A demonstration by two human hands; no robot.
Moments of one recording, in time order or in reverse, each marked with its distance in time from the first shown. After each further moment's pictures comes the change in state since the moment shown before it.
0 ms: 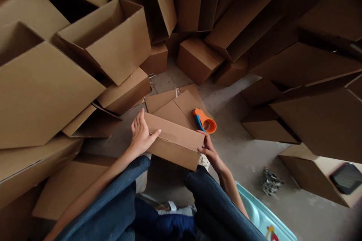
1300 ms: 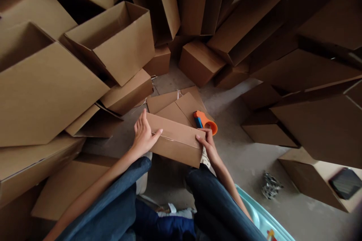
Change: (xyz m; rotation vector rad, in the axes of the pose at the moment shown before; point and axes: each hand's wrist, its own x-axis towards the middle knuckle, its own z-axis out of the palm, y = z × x) left_hand 0.001 -0.005 0.004 -0.079 0.020 -0.002; right_hand 0.022 -0.025 0.024 -0.064 0.310 0.040
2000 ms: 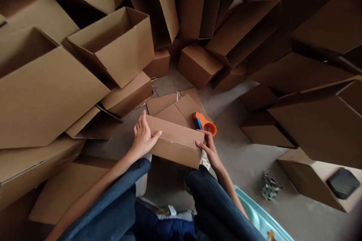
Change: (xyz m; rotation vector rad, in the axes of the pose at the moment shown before) left_hand -0.002 -0.002 -0.002 0.003 -0.019 0.004; right_hand -0.007 0.007 -0.009 0.065 -0.083 -0.062
